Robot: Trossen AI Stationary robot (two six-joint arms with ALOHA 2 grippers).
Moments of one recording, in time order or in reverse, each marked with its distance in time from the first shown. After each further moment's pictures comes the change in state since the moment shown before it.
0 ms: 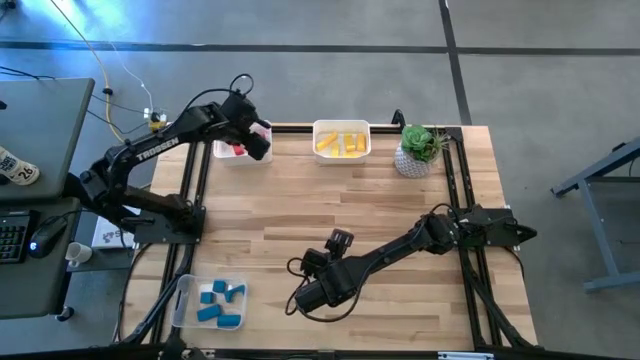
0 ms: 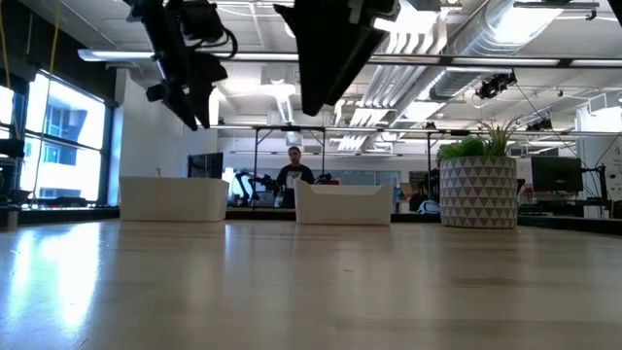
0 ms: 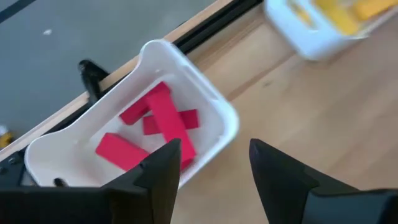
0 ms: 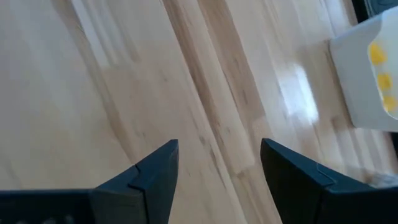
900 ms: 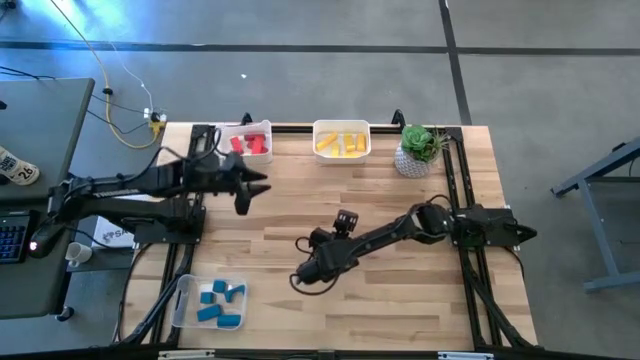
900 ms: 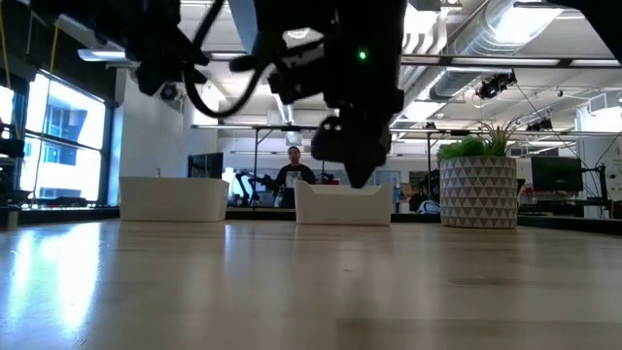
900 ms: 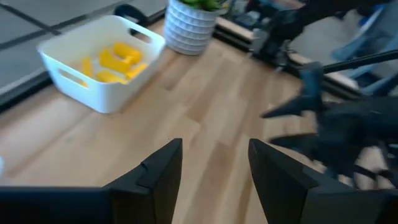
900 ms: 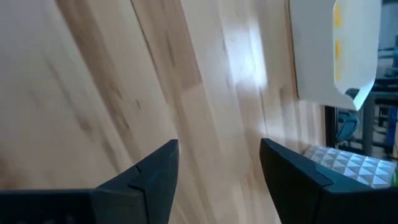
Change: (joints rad) left arm -0.502 -0.565 -0.508 0.555 0.122 -0.156; right arm -0.119 0.002 -0.246 -0.072 0.069 -0.031
